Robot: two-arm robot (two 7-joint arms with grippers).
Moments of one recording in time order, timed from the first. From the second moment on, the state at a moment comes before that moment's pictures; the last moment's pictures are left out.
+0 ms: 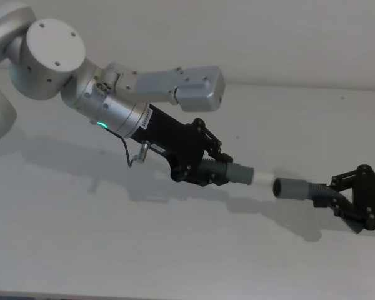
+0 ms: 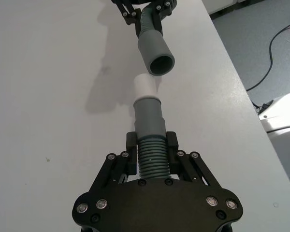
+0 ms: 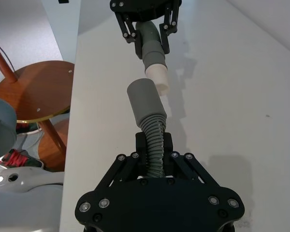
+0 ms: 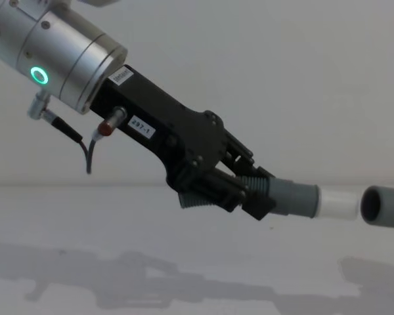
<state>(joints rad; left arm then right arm) -0.93 0.56 0.92 -1.52 -0.28 0.24 -1.18 0.32 0.80 -0.32 -1.50 0.54 0.10 1.29</state>
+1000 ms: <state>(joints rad) -0.94 0.58 0.92 -1.57 -0.32 0.26 -1.16 0.32 0.80 -0.32 -1.50 0.54 0.10 1.29</state>
